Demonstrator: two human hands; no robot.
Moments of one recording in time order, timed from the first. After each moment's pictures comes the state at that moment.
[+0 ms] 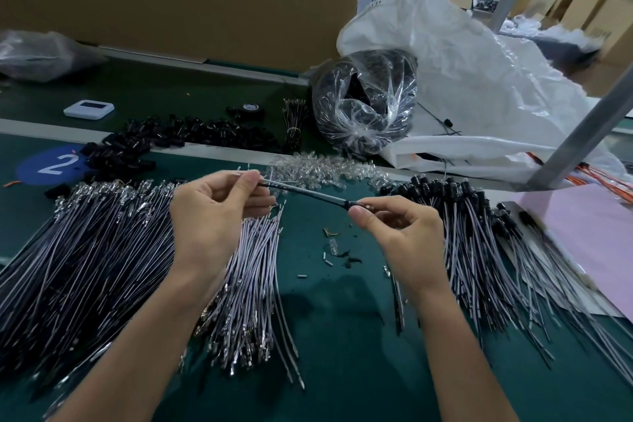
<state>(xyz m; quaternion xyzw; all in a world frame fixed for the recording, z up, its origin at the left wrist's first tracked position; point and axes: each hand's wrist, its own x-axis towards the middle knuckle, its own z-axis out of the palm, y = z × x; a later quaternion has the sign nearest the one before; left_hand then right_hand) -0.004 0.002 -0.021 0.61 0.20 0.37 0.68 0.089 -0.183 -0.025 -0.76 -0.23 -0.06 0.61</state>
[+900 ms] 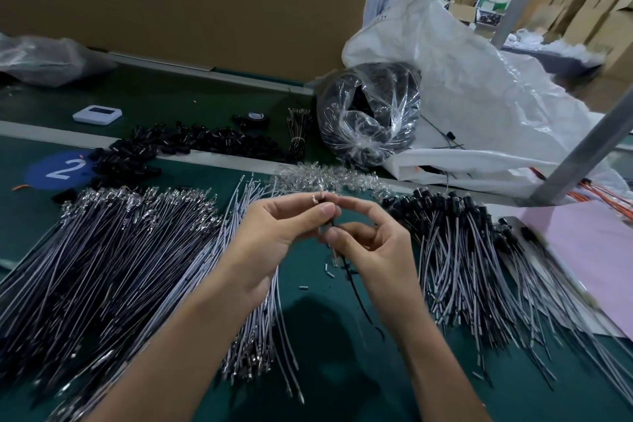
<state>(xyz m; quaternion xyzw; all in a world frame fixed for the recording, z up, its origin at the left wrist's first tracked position) 0.005 -0.030 -0.008 0.53 0.09 0.15 0.83 0.067 -0.165 -0.026 -0.65 -0.28 0.11 0.70</state>
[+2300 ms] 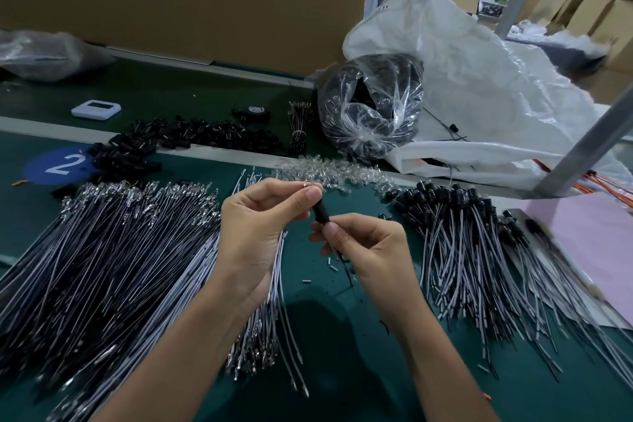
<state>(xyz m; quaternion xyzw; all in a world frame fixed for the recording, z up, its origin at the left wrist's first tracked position) 0.000 -0.033 -0.008 0.49 0.09 0.30 0.82 0.066 -0.159 -0.030 -0.67 -0.32 0.09 0.67</state>
